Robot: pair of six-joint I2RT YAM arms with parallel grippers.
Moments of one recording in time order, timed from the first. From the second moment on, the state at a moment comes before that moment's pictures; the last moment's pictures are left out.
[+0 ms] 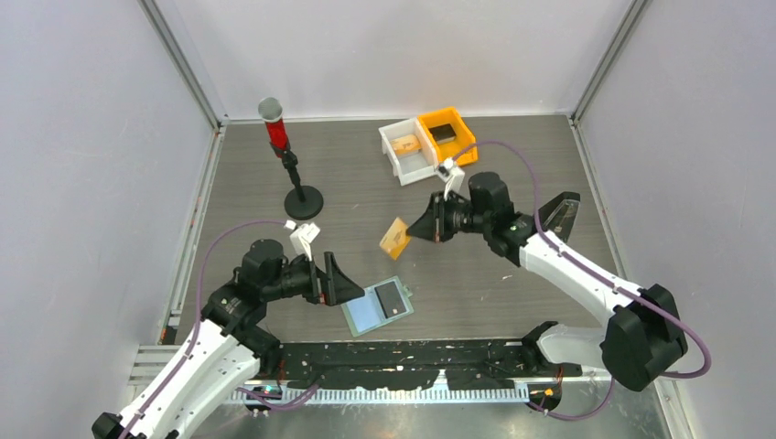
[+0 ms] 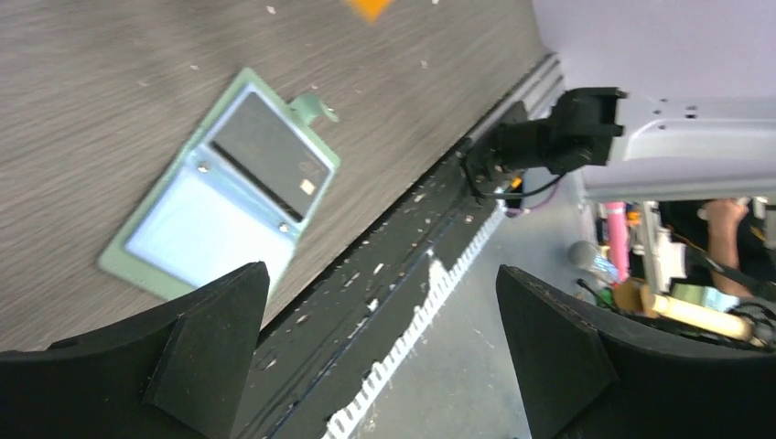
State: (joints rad) left arm -0.52 0.53 0.47 -0.42 0.58 -0.68; right arm 0.57 1.21 0.80 -0.05 -0.62 0.49
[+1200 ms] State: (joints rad) left arm -0.52 0.59 0.75 -0.86 0.30 -0.39; right arm 0.37 2.21 1.92 -0.15 -0.02 0.44
